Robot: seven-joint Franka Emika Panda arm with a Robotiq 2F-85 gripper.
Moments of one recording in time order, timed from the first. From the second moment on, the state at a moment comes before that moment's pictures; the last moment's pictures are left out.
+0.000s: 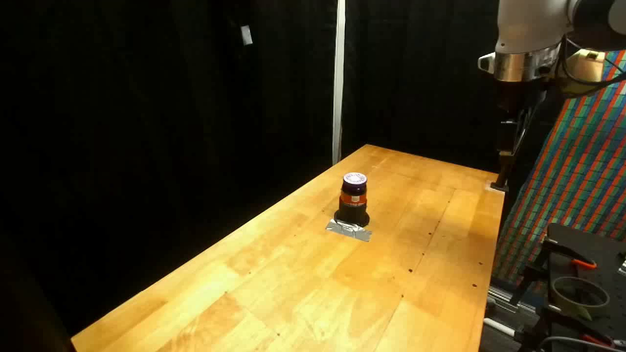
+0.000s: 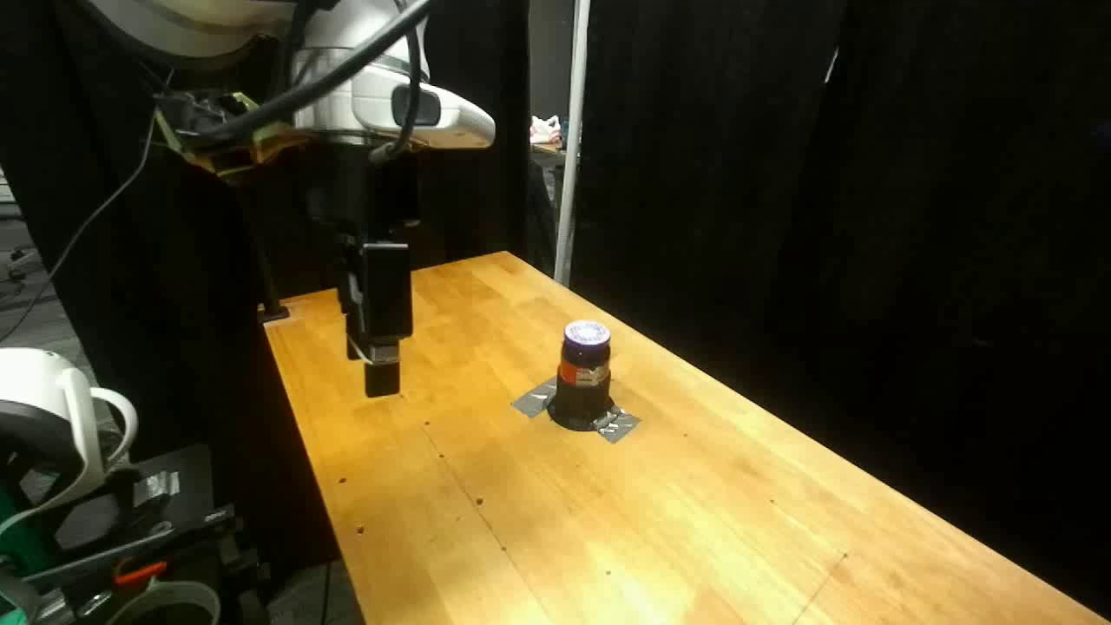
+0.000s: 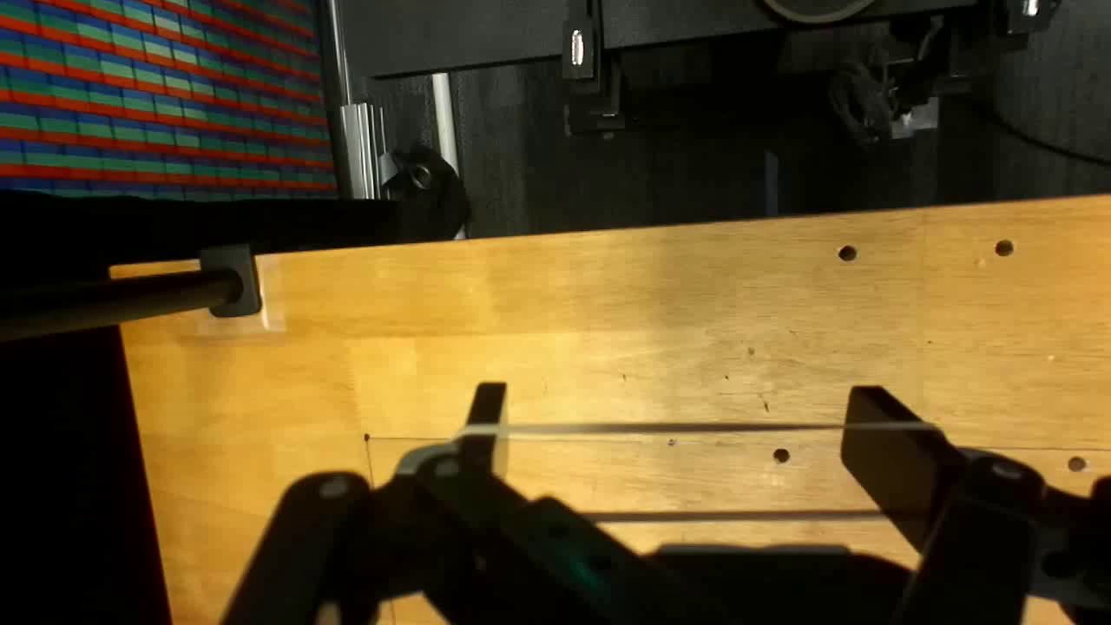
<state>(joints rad) -0.05 -0.39 0.16 -2.55 -0.22 1.98 0.23</state>
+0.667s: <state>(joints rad) -0.04 -0.33 0.13 -2.52 -0.22 2.08 0.22</state>
